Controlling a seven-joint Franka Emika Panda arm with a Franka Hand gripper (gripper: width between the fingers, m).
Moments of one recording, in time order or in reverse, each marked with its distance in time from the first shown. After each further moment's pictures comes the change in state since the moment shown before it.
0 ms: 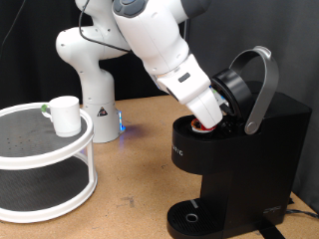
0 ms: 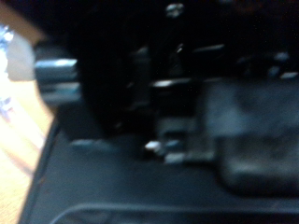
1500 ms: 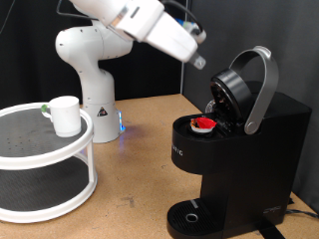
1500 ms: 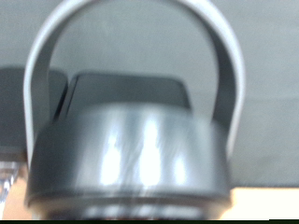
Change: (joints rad) arm -0.058 -0.194 -0.098 0.002 0.266 -0.065 -0.159
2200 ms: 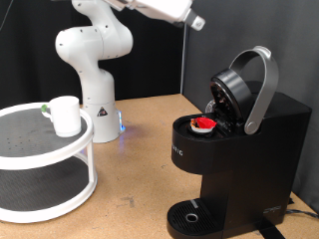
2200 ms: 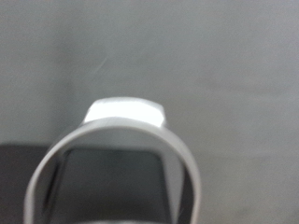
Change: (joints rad) arm -0.002 -0.042 -0.030 0.062 0.078 -0.080 0.032
